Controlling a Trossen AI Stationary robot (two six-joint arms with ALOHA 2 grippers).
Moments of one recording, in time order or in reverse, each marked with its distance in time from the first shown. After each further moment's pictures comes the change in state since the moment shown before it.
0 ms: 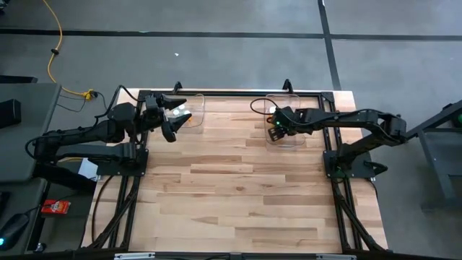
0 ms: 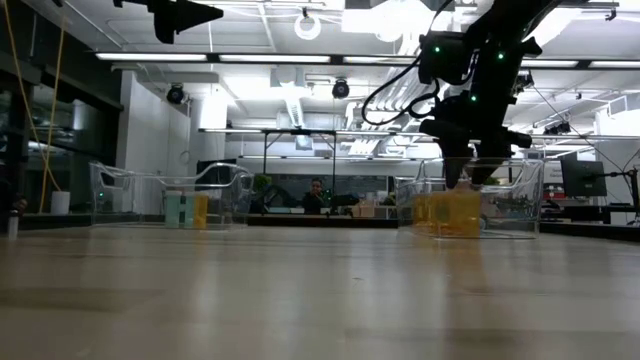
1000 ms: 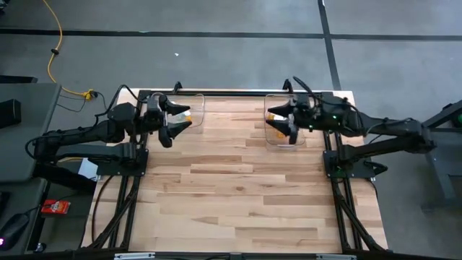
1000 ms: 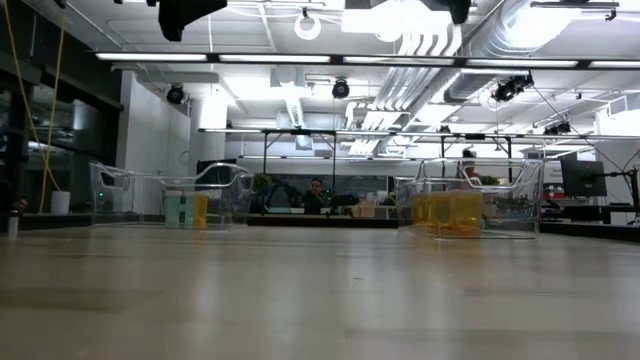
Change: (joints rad) left arm -0.001 0.000 0.000 0.003 0.162 -0.080; right arm 0.199 -0.446 0.075 0.636 -0.254 -0.401
